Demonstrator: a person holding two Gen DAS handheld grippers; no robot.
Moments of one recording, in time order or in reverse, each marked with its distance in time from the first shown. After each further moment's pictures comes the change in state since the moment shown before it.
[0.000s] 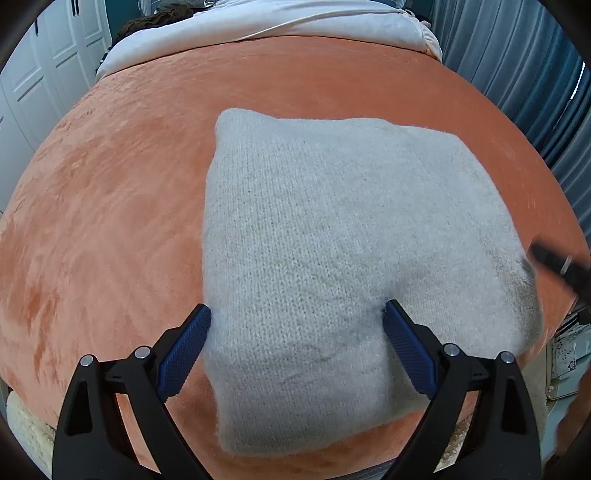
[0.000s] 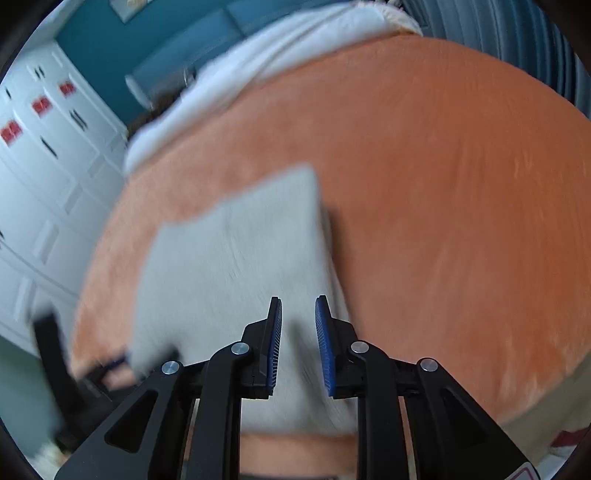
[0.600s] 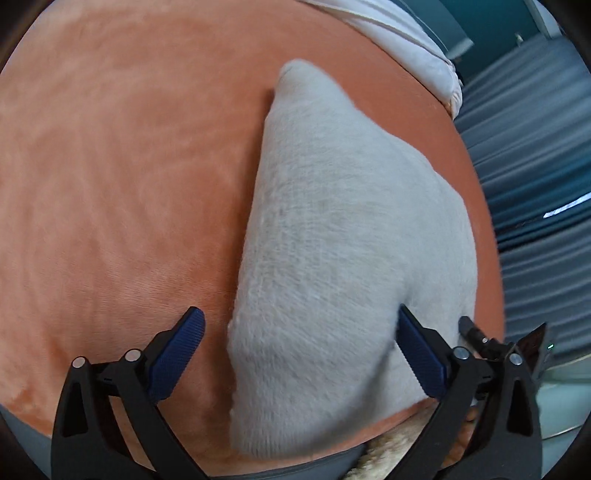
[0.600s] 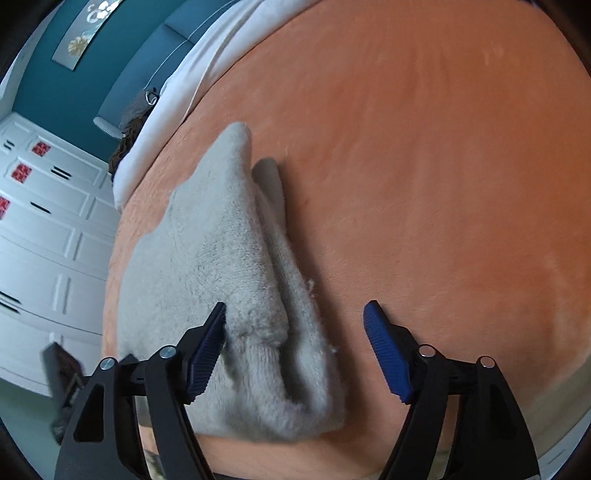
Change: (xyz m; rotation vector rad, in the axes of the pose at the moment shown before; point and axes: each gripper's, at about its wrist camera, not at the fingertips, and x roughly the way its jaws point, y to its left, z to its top) left arm 0.038 0.086 -0.012 -0.441 0.118 -0.381; right arm 0.033 -0.062 -0.024 0.296 0.038 0.179
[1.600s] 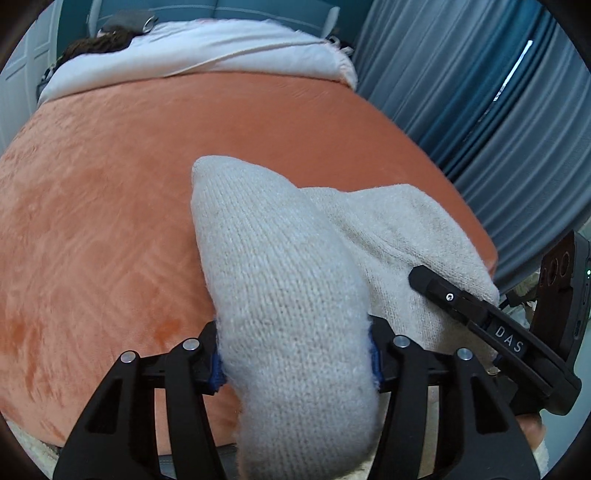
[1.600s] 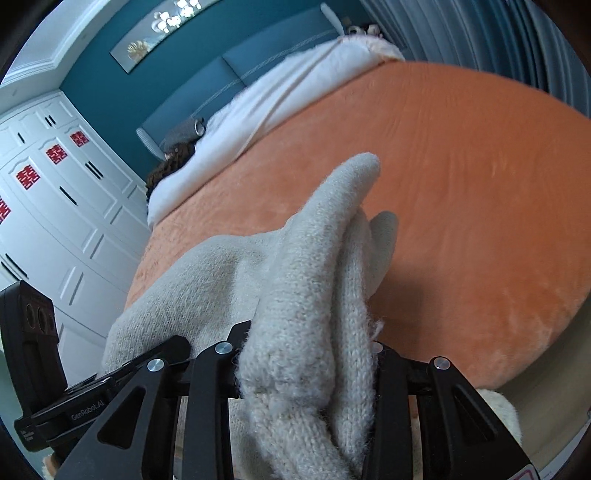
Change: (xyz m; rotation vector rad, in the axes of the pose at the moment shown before) left arm -0.113 -0.156 -0.043 0.546 -0.112 0.000; right arm -0.134 0.107 -0.058 -0.186 -0.277 -0.025
